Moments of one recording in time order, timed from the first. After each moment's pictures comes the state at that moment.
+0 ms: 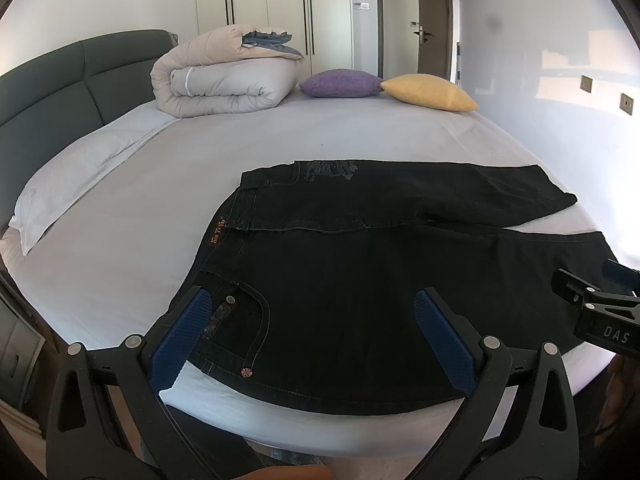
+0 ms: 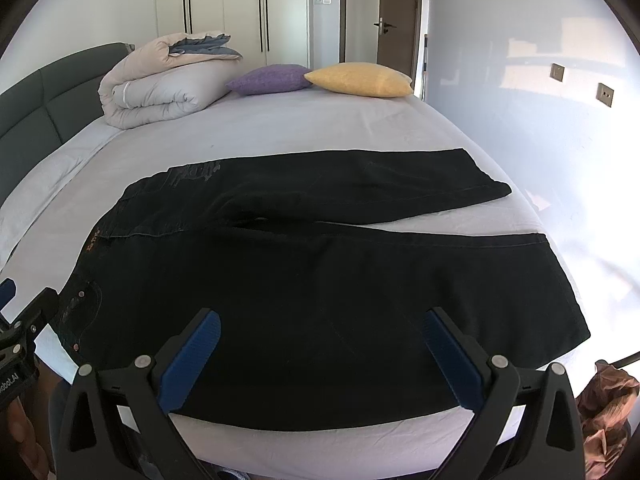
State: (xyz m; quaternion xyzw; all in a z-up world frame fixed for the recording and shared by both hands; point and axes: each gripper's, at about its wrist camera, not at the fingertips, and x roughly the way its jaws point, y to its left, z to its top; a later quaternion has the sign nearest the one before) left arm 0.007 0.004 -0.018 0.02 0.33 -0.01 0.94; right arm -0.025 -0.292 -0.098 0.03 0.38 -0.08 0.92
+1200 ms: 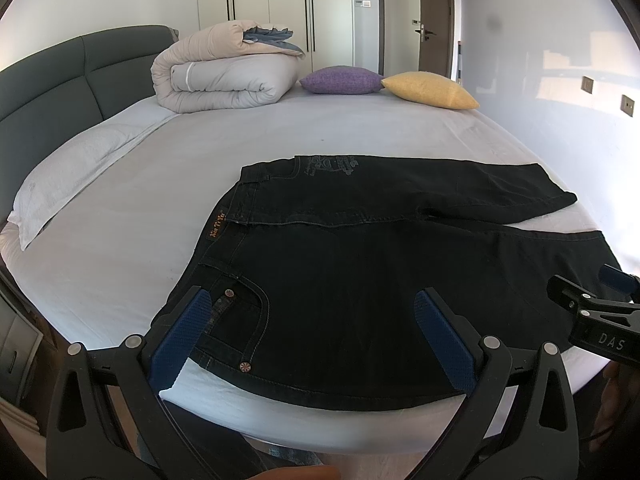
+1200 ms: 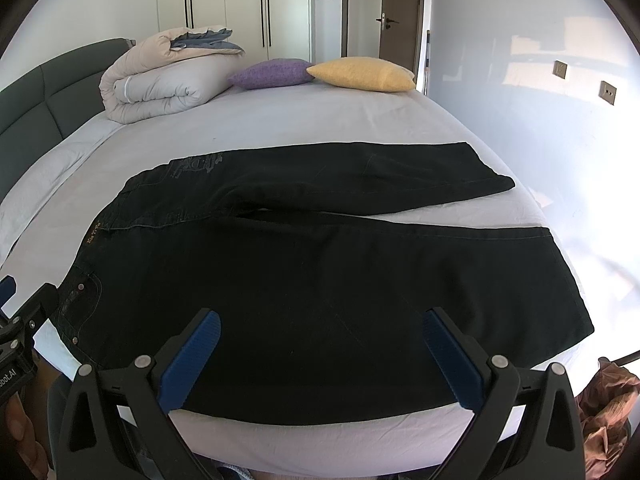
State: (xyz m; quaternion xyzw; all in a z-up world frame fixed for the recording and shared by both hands) left arm 0.010 0.004 -0.025 0.02 0.34 -0.01 0.94; right arm -0.028 -0.285 -0.108 0.02 0.39 -0.08 0.92
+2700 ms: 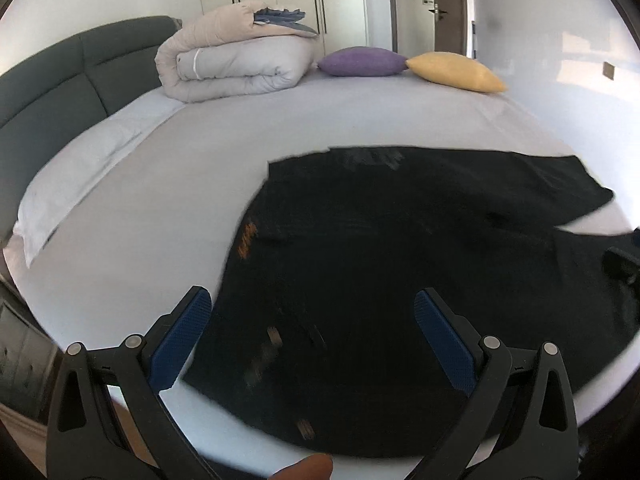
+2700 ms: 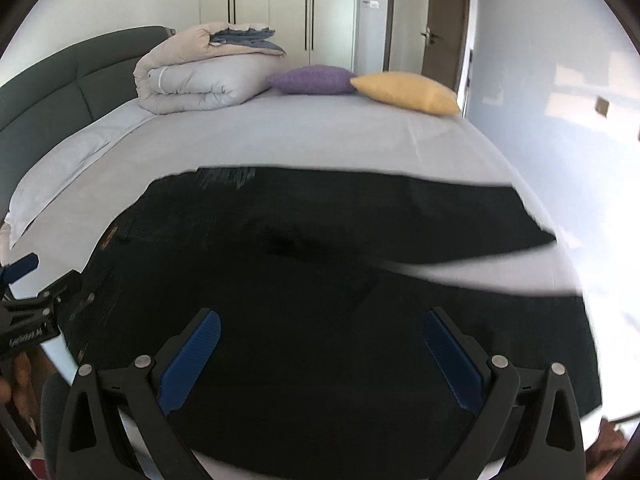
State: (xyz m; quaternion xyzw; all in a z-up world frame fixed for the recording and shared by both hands) left arm 0.090 0.044 -0.043 0.05 0.36 0.02 0.93; right arm 0.039 -0.278 -0.090 -0.02 0.38 -0.01 0.92
